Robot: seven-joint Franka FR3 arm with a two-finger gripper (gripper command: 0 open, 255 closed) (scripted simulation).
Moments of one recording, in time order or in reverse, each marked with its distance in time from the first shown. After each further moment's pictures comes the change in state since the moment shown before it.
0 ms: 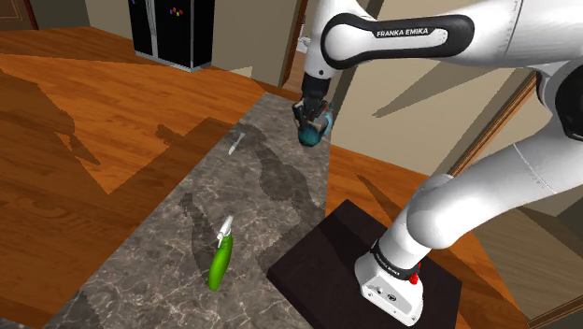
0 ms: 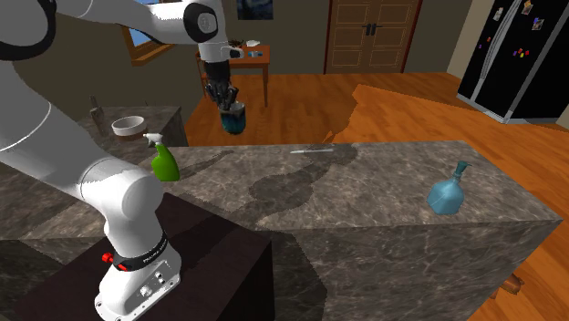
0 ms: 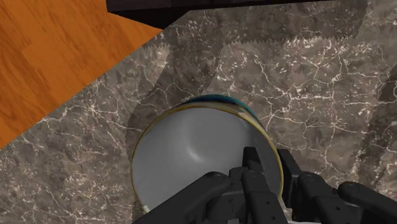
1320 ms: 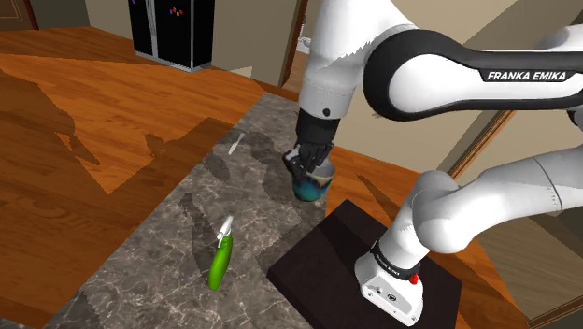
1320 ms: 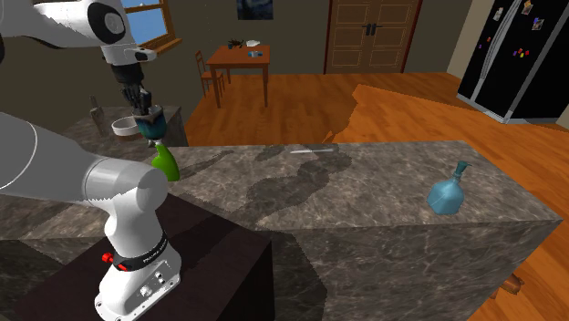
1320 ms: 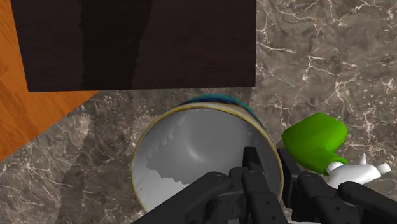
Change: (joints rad) arm 0.228 -0.250 0.349 -0.141 0.250 -0.100 0.437
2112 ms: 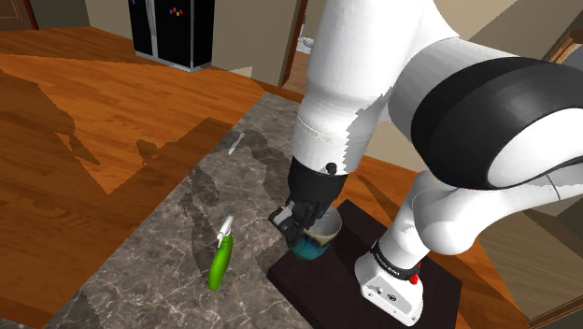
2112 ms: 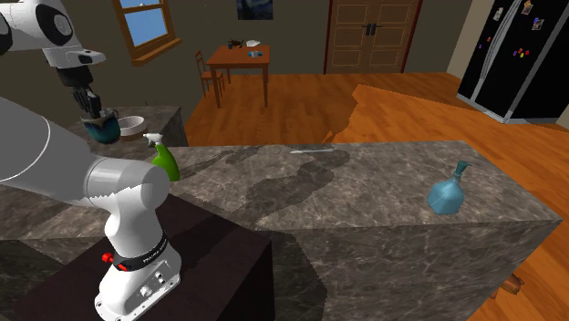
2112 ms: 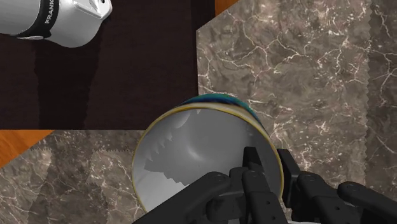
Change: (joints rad) arm 0.082 0.075 0.245 0.114 0.123 0.002 0.283
